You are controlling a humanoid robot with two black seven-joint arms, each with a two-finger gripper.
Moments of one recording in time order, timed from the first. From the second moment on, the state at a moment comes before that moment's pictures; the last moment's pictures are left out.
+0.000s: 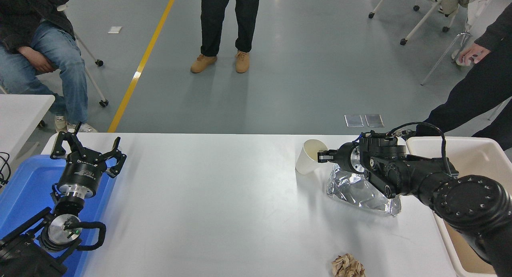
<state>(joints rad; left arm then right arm) -0.36 0.44 -0.96 -0.74 -0.07 -0.48 -0.54 1.07 0.00 -0.59 0.21 -0.82 0.10 0.33</state>
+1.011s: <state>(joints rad) -0.36 0.44 -0.96 -0.74 -0.07 -0.48 -0.54 1.17 -0.11 -0.58 0.20 -0.71 0.18 0.43</state>
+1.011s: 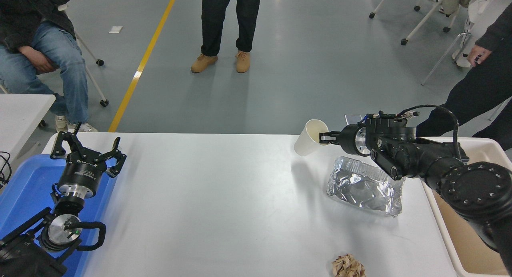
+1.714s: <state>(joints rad) -0.36 0.44 -0.96 -0.74 -0.07 -0.48 -0.54 1.22 -0.45 -0.57 0.20 -0.61 0.27 0.52</state>
